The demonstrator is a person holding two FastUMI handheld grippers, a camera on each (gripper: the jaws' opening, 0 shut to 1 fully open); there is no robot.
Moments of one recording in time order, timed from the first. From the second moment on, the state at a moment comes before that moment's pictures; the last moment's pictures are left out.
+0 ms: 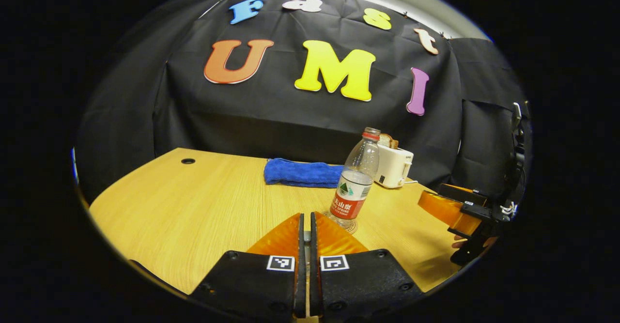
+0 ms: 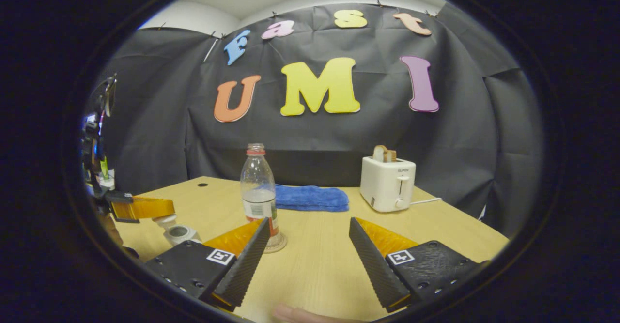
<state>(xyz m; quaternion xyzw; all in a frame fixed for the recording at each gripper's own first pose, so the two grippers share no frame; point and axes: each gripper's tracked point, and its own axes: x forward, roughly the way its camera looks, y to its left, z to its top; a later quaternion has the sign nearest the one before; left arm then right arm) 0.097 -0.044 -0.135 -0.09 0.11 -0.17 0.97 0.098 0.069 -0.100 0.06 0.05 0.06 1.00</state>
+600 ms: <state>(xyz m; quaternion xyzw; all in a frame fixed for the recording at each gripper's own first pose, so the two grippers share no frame) 0.105 -0.056 -0.152 -0.08 0.12 -0.17 0.98 0.088 0.044 -0.094 0.04 0.03 0.04 1.00</state>
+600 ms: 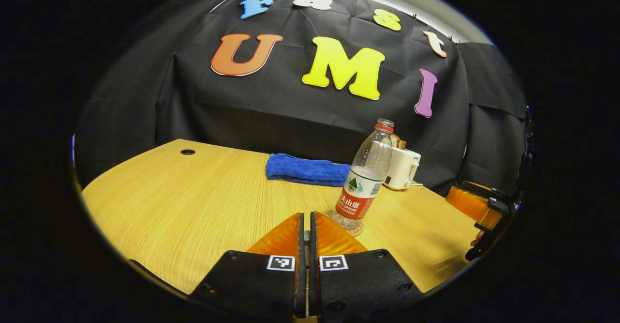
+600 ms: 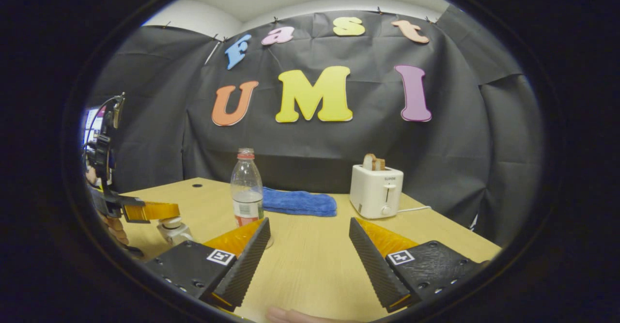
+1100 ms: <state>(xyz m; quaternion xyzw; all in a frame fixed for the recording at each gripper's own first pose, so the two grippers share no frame) 0.101 -0.051 -0.166 -0.05 0.13 -0.13 0.98 0.083 0.050 -0.088 0.03 0.02 0.05 1.00</state>
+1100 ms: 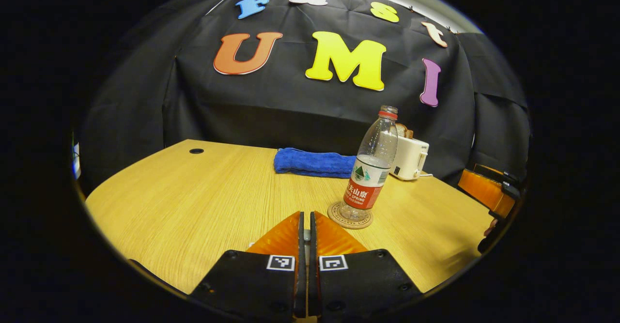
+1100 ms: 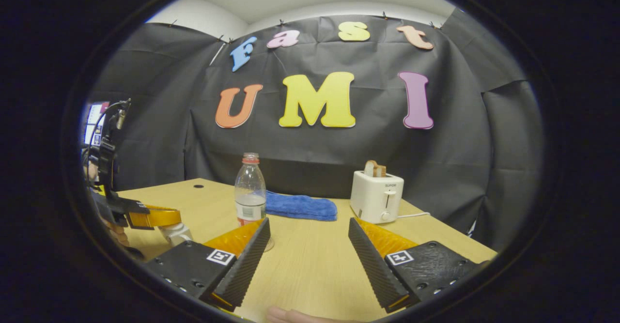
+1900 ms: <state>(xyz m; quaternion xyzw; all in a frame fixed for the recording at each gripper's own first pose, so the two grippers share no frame) 0.095 -0.066 -0.165 0.00 0.13 -0.06 0.99 0.080 0.050 -0.086 0.02 0.02 0.04 1.00</state>
